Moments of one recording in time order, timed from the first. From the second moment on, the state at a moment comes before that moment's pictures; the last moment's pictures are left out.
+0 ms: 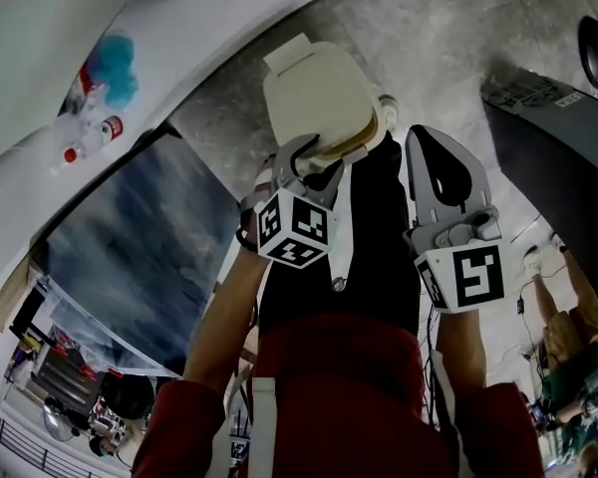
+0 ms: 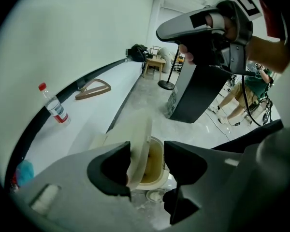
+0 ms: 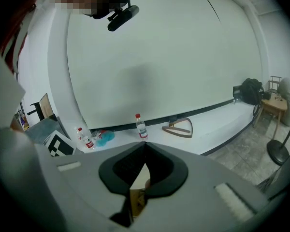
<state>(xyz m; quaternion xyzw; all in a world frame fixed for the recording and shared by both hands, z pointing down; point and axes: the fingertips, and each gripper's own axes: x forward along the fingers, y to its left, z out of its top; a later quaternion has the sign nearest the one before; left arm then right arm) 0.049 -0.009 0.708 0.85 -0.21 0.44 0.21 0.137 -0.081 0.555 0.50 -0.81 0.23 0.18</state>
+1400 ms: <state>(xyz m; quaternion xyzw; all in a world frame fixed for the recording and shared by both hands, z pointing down) 0.088 0.082 0.864 0.80 -0.08 0.53 0.29 0.156 -0.038 0.671 0.48 -0.79 0.30 0.23</state>
